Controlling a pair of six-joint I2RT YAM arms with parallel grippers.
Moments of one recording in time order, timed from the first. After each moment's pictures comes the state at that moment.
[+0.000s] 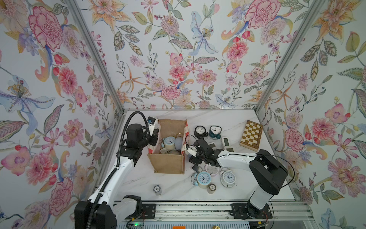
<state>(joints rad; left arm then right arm) -0.16 1.12 0.85 -0.16 0.29 0.19 0.84 1.75 0.95 -0.04 0.16 -0.46</state>
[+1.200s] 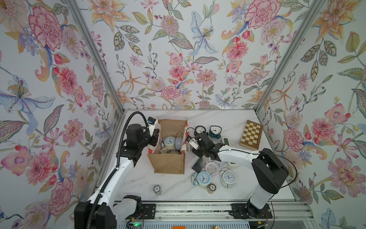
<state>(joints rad) -0.16 1.11 0.84 -0.15 0.31 0.19 0.77 1.71 1.05 -0.14 0.18 -0.36</state>
